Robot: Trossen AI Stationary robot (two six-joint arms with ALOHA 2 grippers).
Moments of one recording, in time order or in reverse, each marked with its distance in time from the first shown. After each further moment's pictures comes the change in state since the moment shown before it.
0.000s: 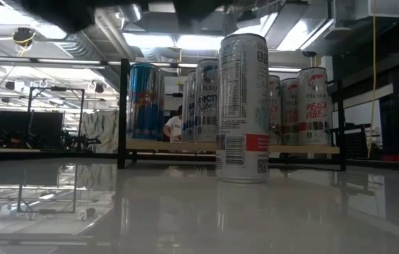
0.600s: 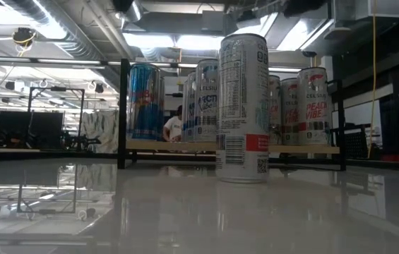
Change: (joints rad) left arm -0.165 -0.457 0.000 -1.053 0.051 -0.359; right arm 0.106 0.098 0.000 -0.166 0.183 0.151
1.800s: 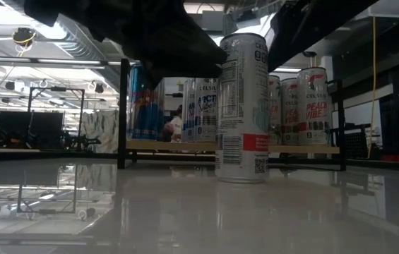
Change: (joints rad) left arm 0.097 0.376 0.000 0.258 0.023 -0.100; right arm 0.050 0.279 -0.001 0.122 0.099 0.103
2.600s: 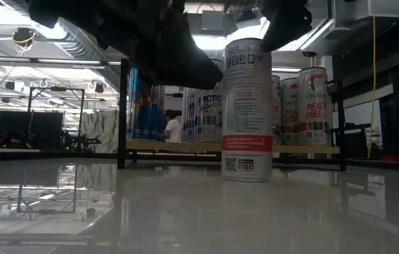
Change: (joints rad) left arm 0.019 0.000 0.000 -0.049 -0.184 0.008; right arm 0.001 -0.001 0.000 0.112 -0.231 -0.111
